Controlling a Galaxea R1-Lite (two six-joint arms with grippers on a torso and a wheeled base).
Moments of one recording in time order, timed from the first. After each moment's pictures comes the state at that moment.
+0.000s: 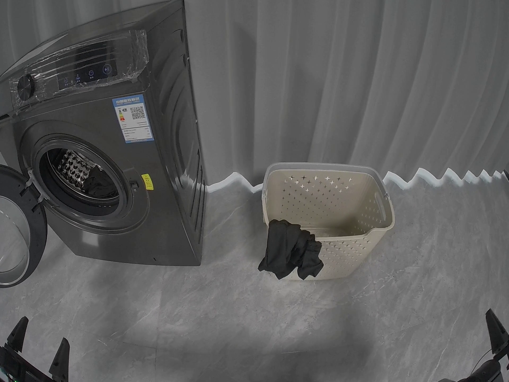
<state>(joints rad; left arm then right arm) 0.00 0.02 -0.02 0.01 -0.01 0.00 0.06 0.10 -0.19 0.05 0.09 0.05</state>
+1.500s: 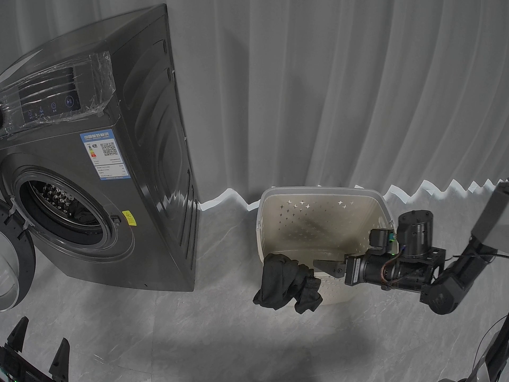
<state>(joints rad) 0.00 0.02 -0.02 0.01 -0.01 0.00 0.44 1.98 -0.51 -1.04 0.22 0.32</state>
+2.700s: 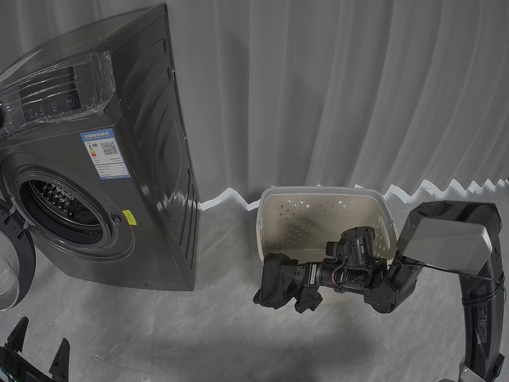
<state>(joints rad) 0.00 0.02 -0.02 0.01 -0.01 0.00 0.48 2.41 -0.86 -1.05 0.18 0.41</state>
